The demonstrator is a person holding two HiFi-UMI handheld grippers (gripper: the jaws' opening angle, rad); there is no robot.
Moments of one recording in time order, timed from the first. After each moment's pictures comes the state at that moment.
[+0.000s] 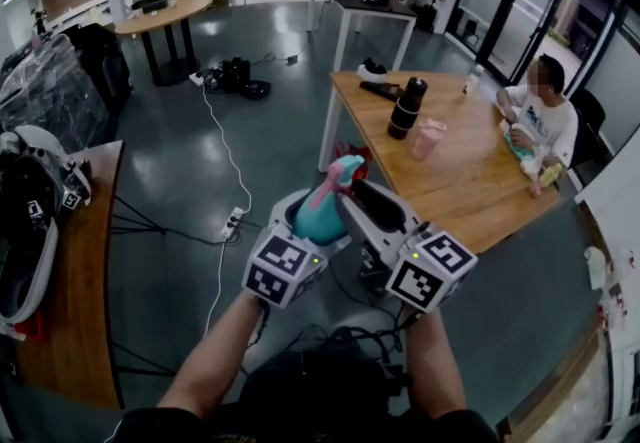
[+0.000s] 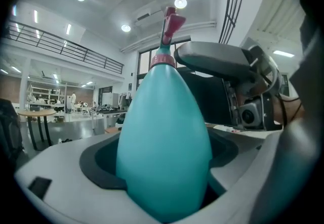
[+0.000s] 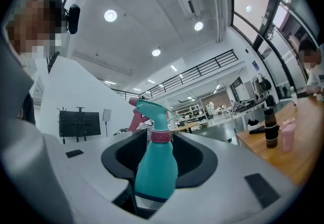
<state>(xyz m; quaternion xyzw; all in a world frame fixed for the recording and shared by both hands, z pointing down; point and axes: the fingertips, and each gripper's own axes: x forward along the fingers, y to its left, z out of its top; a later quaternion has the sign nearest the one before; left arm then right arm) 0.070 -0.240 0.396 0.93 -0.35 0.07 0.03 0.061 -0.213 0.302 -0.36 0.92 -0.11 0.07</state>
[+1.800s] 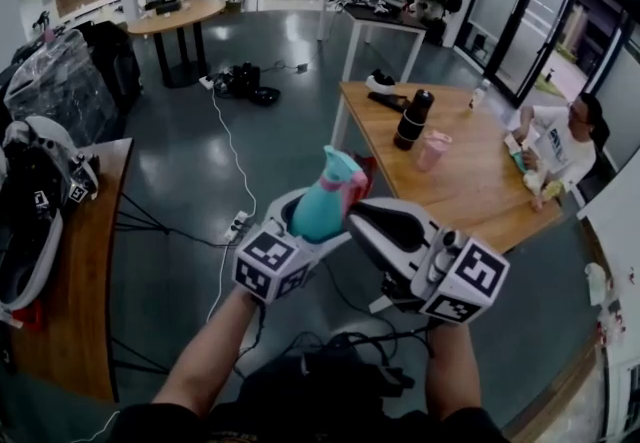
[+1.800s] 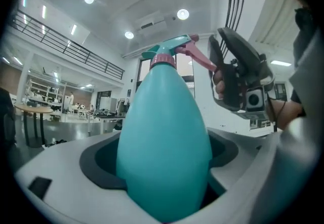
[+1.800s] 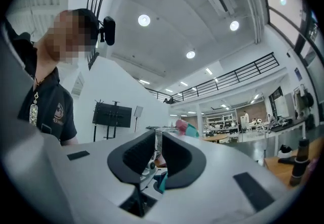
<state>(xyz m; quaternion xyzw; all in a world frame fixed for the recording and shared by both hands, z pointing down) 0.054 -0.238 0.377 0.94 -0.33 0.02 0.03 0.041 -0.146 0.249 -0.19 0.98 0.01 0.05</state>
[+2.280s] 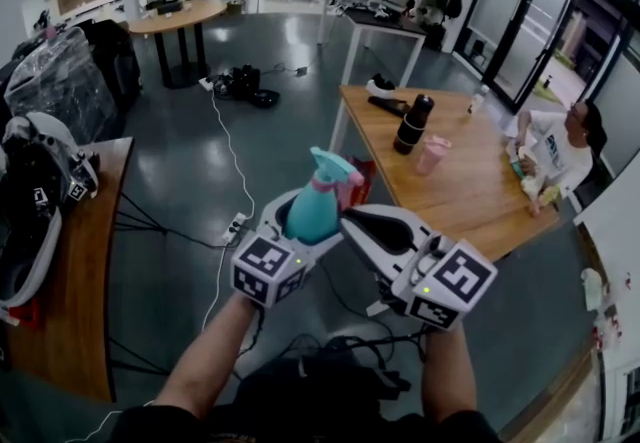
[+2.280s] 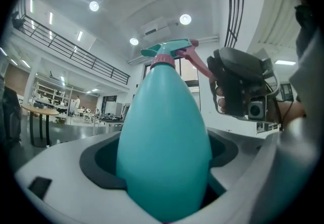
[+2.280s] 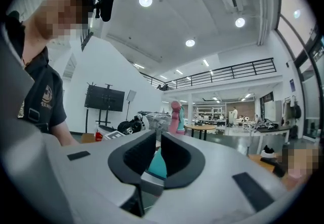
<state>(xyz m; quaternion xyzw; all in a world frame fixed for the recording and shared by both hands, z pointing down) 0.037 -0.240 0.372 0.93 -0.36 -0.01 0.03 0.030 -0.158 0.278 -0.25 0.97 0.02 -0.05</state>
